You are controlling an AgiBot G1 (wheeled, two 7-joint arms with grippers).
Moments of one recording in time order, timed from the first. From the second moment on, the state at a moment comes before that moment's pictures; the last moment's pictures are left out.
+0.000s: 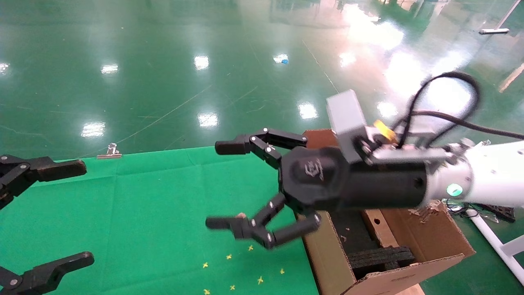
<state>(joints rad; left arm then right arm) -1.08 0.60 0.30 -1.28 0.72 1.49 -0.18 1.12 -0.62 -0.33 1.23 -0.75 -1.48 0.21</state>
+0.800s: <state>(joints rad) -1.08 0.60 0.30 -1.28 0.72 1.49 -0.18 1.06 -0.61 -0.27 1.30 -0.72 -1.50 0.18</state>
